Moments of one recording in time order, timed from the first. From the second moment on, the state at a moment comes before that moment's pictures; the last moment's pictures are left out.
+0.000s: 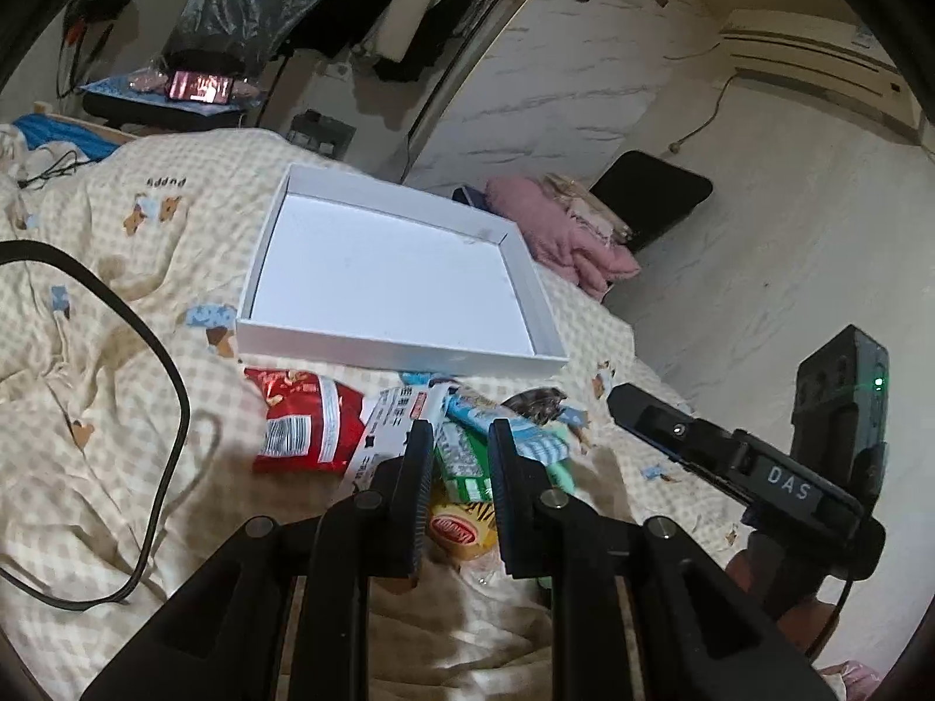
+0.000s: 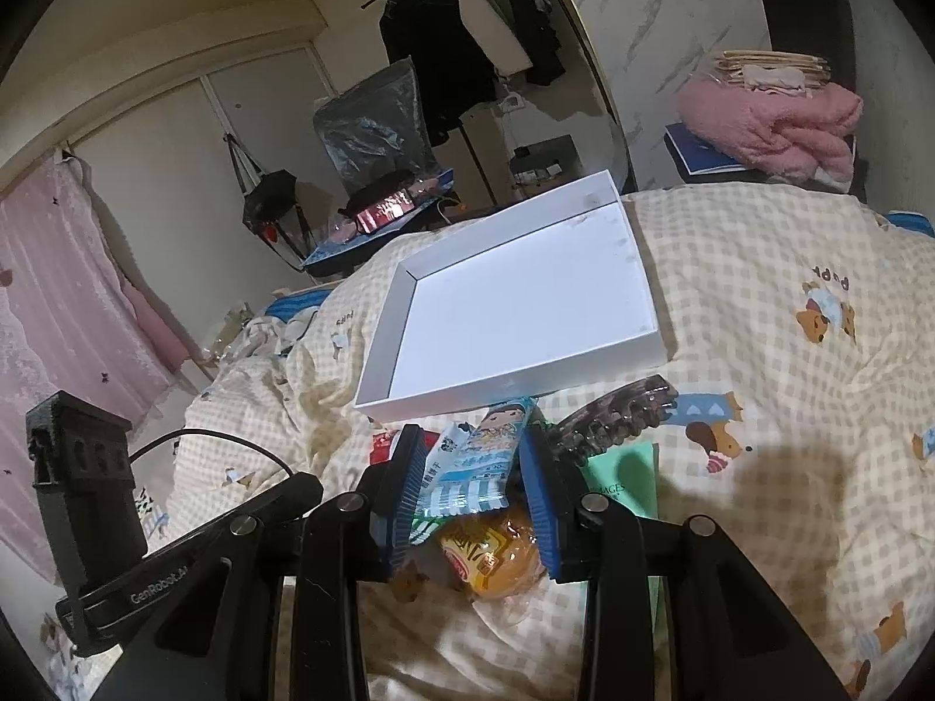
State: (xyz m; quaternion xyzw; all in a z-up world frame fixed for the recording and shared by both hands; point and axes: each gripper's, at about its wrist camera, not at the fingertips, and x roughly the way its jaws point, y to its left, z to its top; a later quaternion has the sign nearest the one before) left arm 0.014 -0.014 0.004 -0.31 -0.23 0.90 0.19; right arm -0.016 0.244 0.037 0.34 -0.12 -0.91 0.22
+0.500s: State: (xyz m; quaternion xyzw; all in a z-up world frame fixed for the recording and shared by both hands) left arm 0.011 -0.023 0.005 -0.31 -0.26 0.90 0.18; right arm -0.018 0.239 0.033 0.36 -0.12 -0.90 0.23
